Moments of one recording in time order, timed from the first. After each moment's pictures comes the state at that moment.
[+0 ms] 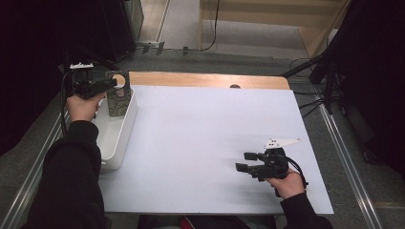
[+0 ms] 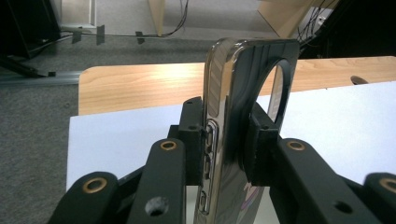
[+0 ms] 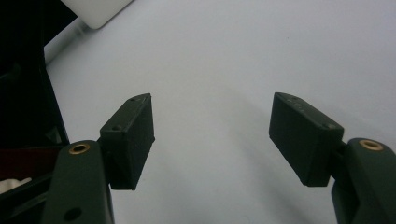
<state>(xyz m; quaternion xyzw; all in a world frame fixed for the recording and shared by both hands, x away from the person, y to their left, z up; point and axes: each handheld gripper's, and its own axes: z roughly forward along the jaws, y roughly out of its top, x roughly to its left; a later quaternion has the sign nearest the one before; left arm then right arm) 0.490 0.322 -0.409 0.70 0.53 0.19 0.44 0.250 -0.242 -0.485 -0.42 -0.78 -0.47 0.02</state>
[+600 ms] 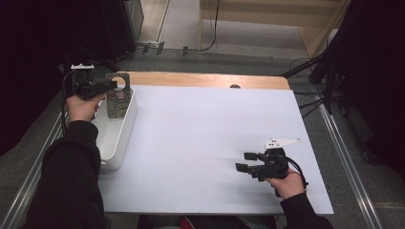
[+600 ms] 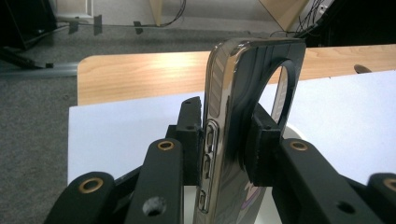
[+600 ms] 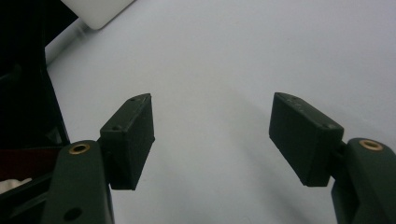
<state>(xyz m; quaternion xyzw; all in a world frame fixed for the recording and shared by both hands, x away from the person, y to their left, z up) 0.492 0.325 -0.413 0.72 0.53 0.17 0.42 0.249 -0.242 -0.484 -0.42 -0.78 -0.47 0.02</state>
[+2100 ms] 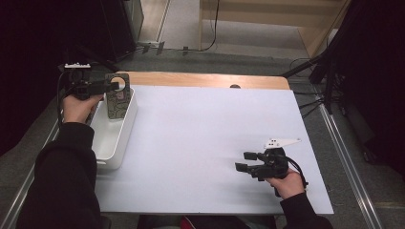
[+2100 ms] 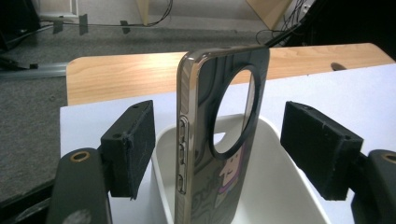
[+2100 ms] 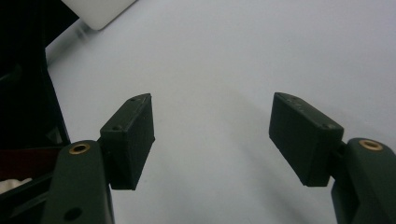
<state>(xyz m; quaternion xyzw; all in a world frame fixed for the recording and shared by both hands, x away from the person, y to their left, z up) 0.480 0.330 -0.399 0.72 0.51 0.16 0.44 0.250 -0.241 -0.483 -0.42 -0.78 -0.47 0.02</state>
